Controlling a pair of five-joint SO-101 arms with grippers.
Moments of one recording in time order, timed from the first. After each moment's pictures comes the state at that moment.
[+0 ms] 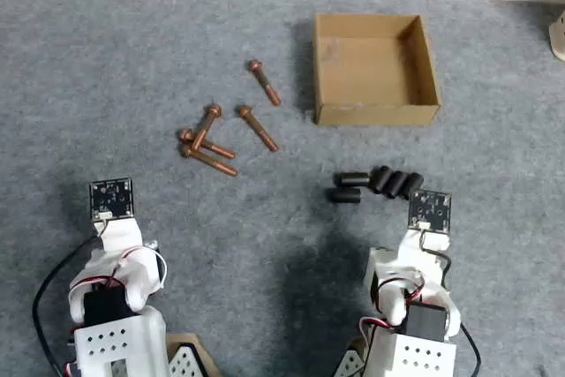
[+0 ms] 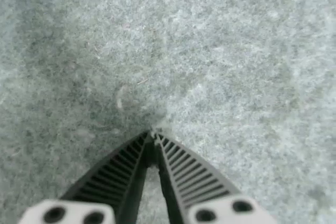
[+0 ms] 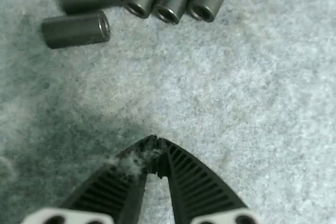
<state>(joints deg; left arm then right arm) -20.0 -93.7 96.1 65.1 -0.2 7.1 -104.1 95.9 70.7 4.0</state>
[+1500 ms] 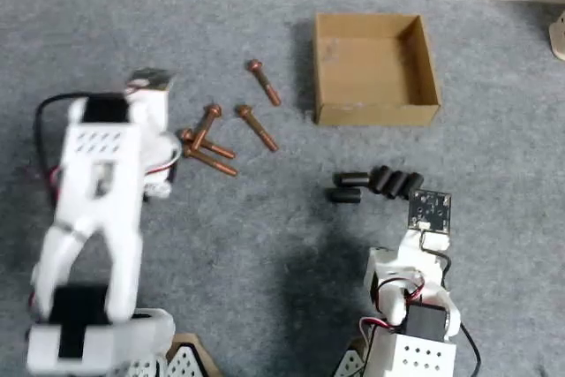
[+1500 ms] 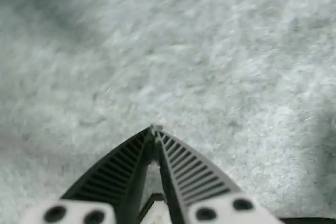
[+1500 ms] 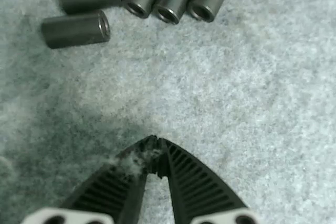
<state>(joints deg) -5.6 -7.4 14.6 93.7 -0.4 7.1 -104.1 95.9 70.7 4.0</state>
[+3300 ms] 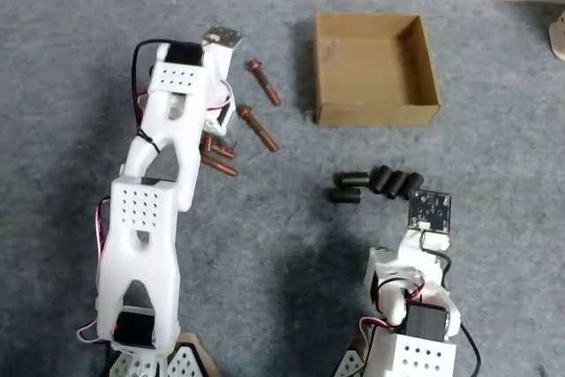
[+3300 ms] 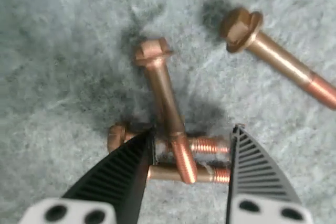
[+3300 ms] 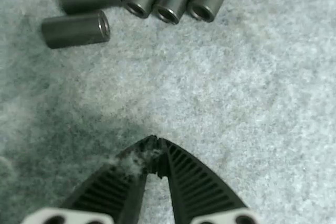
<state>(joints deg) 1.0 53.9 -53.0 93.2 -6.5 7.1 -104.1 95.9 70.7 4.0</state>
